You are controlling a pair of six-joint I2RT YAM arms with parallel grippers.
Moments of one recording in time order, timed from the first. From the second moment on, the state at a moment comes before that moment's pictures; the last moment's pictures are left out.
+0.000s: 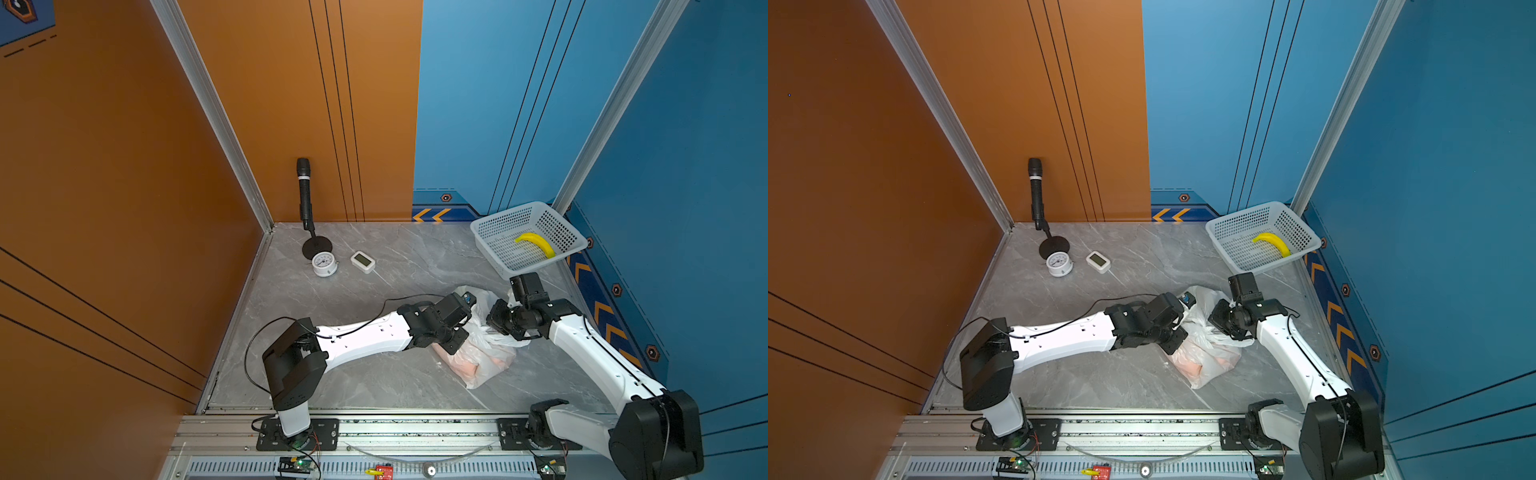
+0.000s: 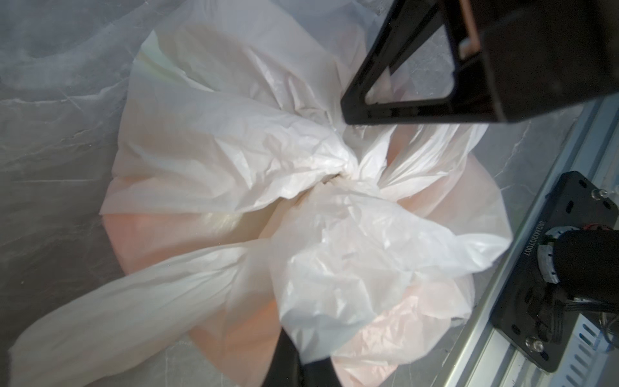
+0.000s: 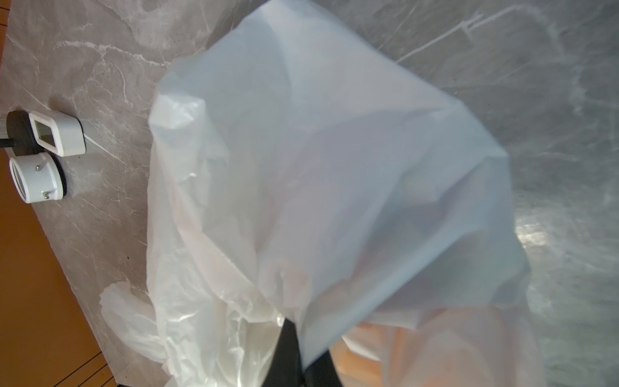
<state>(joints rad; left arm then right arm) -1.09 1.75 1.31 -0.45 -0.05 -0.27 0.18 1.17 0.80 -0.74 -0.23 0.79</state>
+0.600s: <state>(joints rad) -1.01 1.60 1.19 -0.49 -0.09 -0.29 -0.01 1.04 0.71 -0.74 -0.27 0.79</state>
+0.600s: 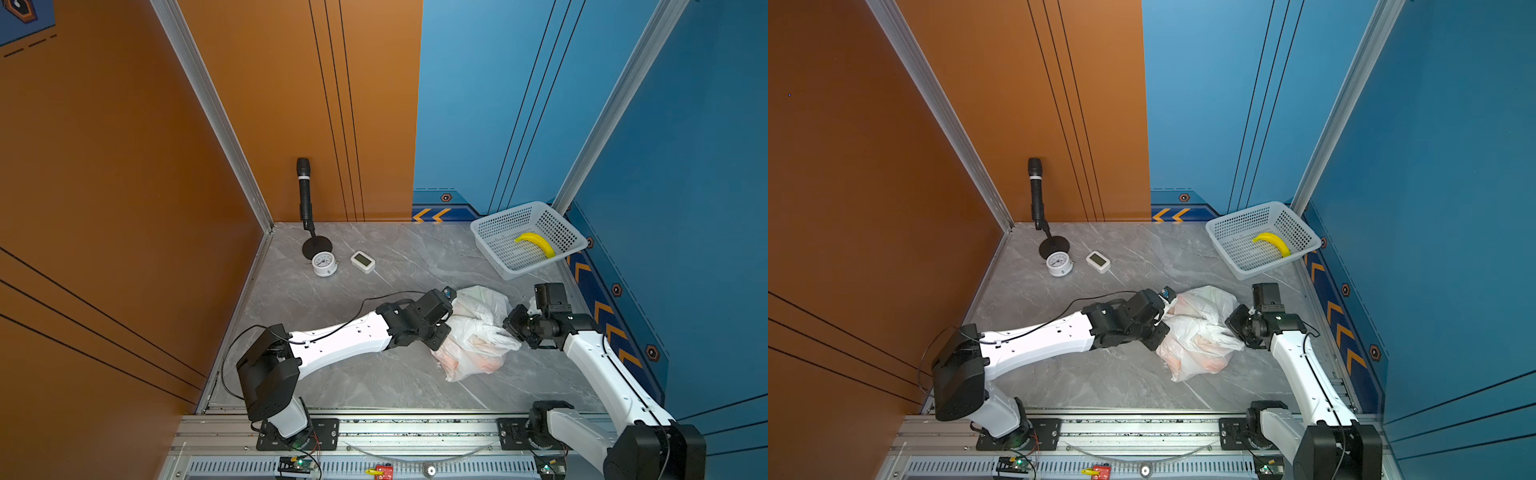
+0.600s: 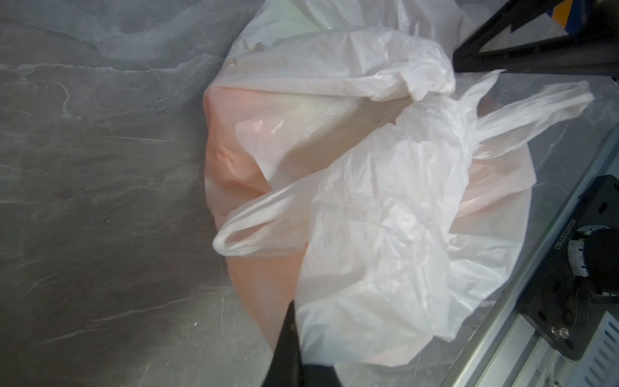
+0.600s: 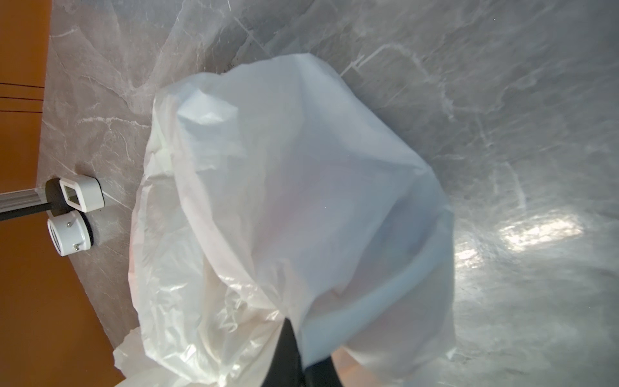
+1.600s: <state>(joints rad) -0.97 1.73 1.52 -0.53 0.05 -0.31 0.20 1.10 0.99 -0.93 -0.20 0.42</state>
